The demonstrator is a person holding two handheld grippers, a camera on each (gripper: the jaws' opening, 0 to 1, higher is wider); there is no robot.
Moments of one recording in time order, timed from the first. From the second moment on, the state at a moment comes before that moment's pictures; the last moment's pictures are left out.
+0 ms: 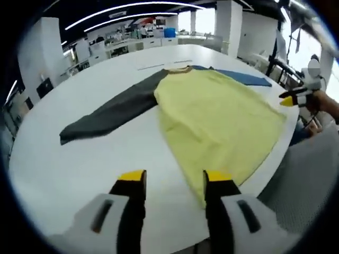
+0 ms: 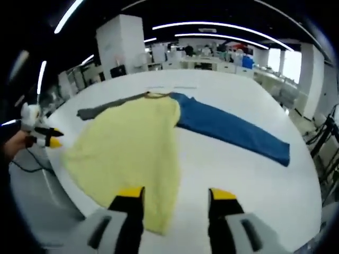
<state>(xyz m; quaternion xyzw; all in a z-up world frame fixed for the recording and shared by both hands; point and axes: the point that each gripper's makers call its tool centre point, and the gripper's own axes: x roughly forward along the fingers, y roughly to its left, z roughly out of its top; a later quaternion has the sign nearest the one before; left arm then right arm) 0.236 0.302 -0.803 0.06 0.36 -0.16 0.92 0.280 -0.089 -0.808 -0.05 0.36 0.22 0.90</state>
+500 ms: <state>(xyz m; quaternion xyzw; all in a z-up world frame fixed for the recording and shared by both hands) 0.282 0.314 -0.773 0.05 0.30 -0.16 0.94 0.335 -0.071 -0.791 -0.03 0.35 0.26 0.90</state>
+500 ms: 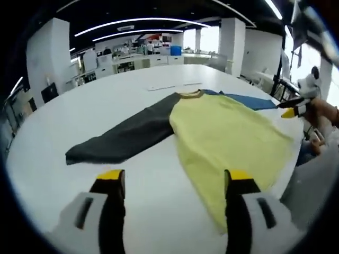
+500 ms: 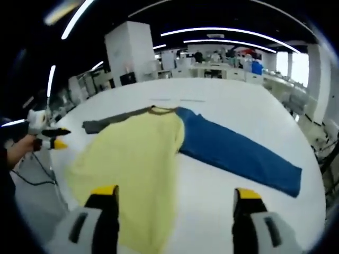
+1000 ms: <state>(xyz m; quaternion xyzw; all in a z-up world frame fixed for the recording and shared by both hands) 0.331 0.331 -0.776 0.04 0.29 -0.15 0.94 0.393 -0.067 -0.797 -0.05 0.34 0.29 0.89</state>
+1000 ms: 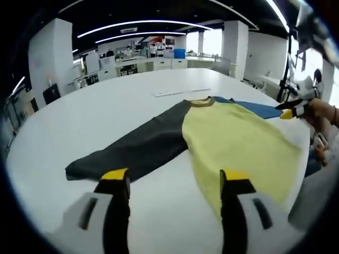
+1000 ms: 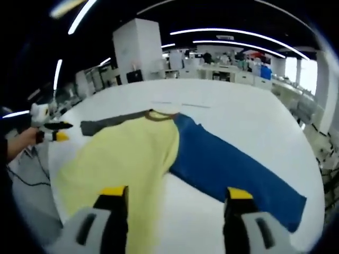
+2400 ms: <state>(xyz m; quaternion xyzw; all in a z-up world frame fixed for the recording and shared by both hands) 0.412 0.310 -0.839 0.13 0.30 -0.22 0.92 0.438 -0.019 -0.849 -0.23 0.31 0.41 0.83</state>
